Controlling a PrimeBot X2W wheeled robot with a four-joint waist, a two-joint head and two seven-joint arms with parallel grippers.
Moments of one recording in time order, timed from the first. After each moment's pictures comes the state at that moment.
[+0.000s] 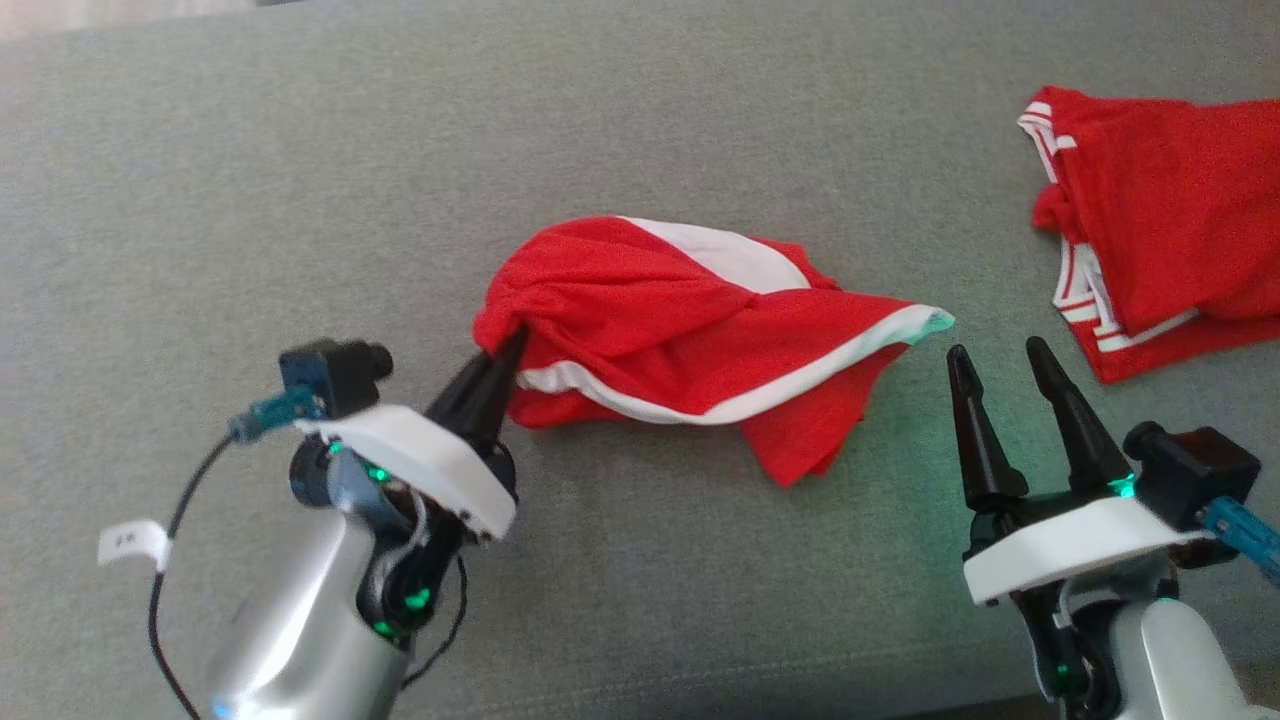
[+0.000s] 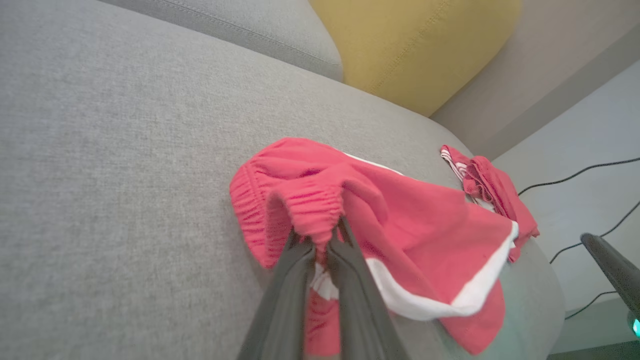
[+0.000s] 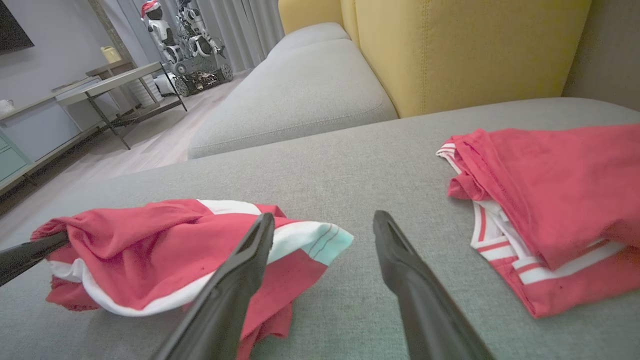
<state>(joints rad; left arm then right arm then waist) -0.31 0.12 -0.41 0.29 -0.67 -0.09 0.02 -0.02 -0.05 0.07 -0.03 0.25 0.13 0.04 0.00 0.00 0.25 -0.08</state>
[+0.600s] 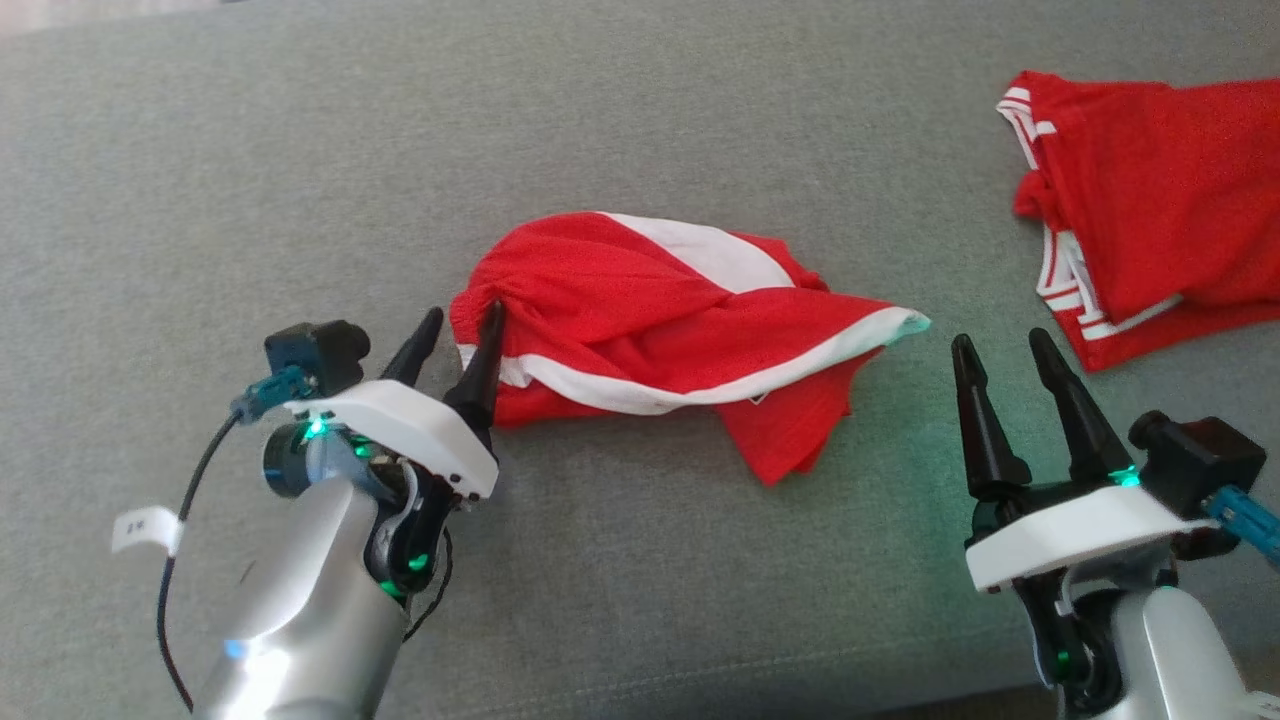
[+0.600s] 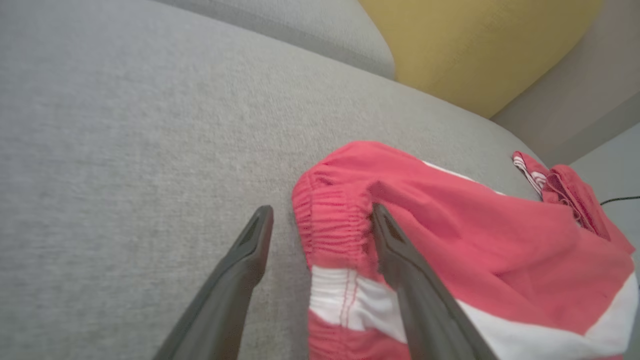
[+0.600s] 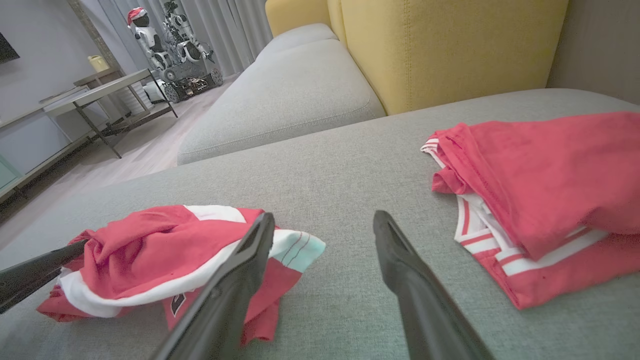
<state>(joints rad) -0.45 0.09 -0.40 0.60 -0.63 -0.06 -0.12 -0.04 -0.05 0.06 0.00 0.28 0.13 0.03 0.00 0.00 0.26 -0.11</state>
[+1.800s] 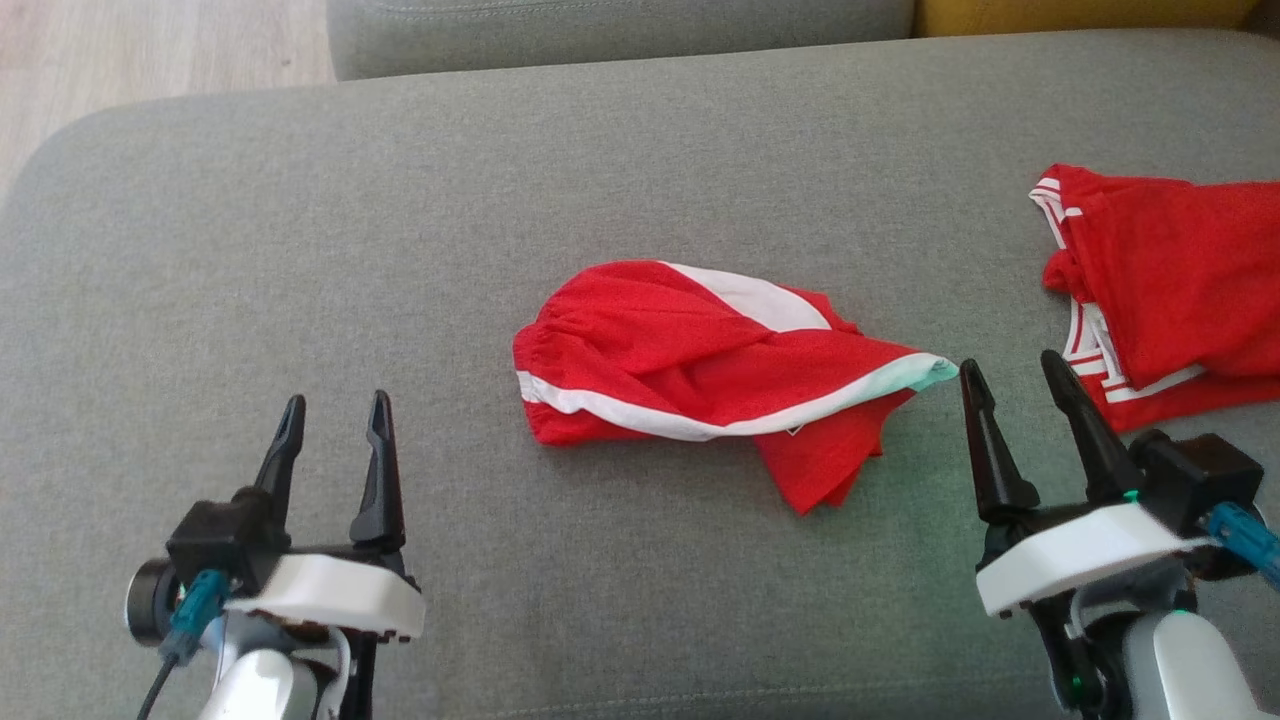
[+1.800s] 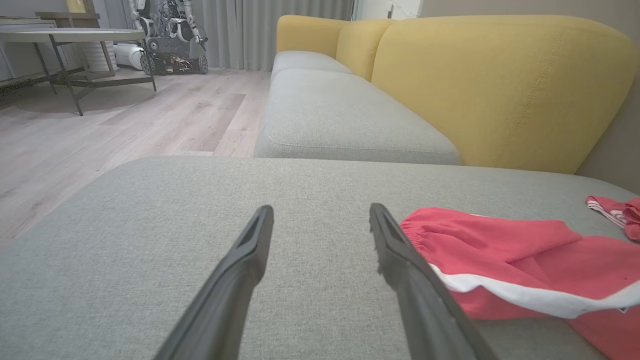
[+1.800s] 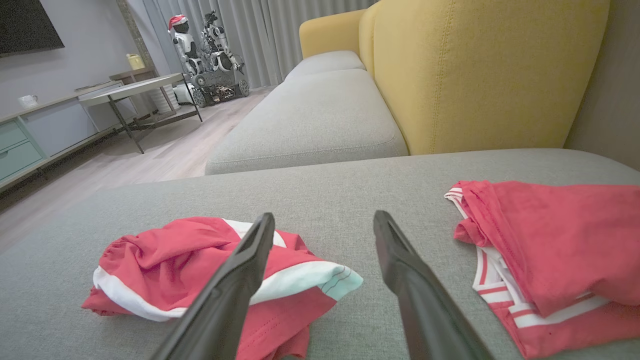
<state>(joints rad) -0.03 0.22 -0.31 0.06 -0.34 0.21 -0.25 0.00 -0.05 0.04 -0.05 0.19 0.13 0.07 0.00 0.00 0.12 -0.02</state>
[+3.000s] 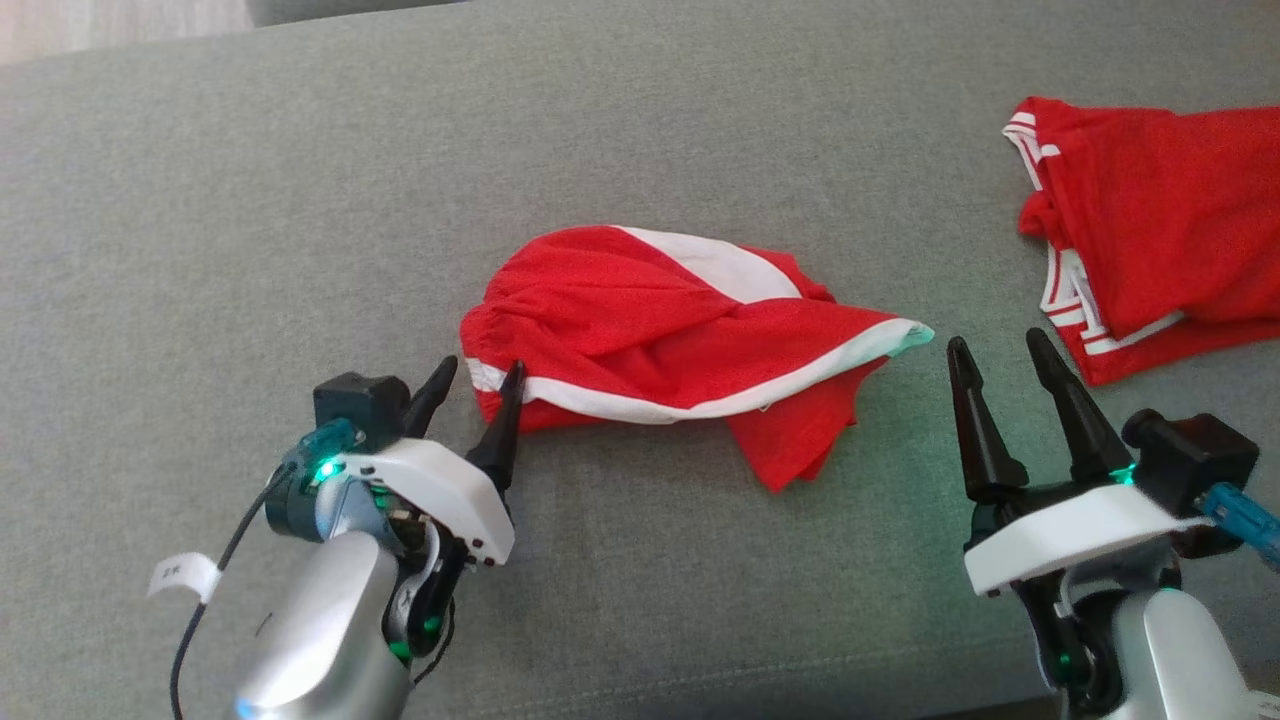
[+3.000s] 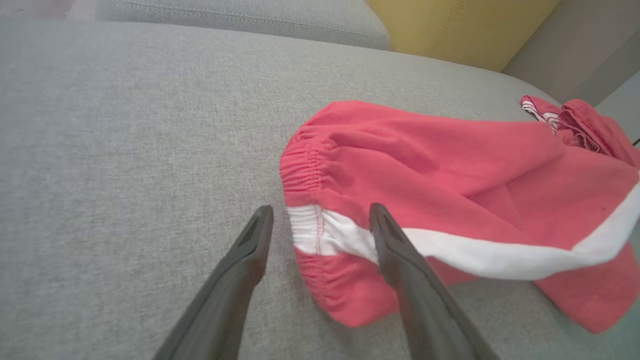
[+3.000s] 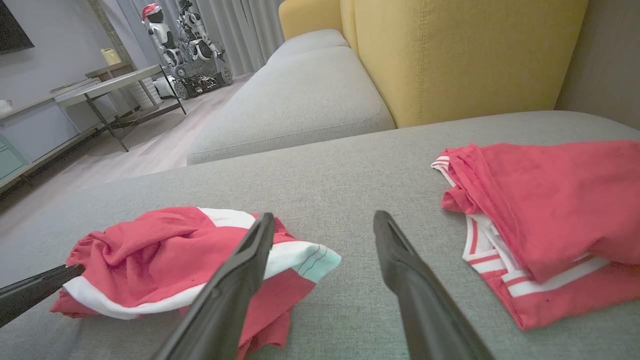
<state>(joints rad) -0.33 0.12 -0.45 0.45 -0.45 0.02 -0.09 -0.03 -0.05 0.06 -0.04 0.24 0.13 0.06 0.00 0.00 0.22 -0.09</state>
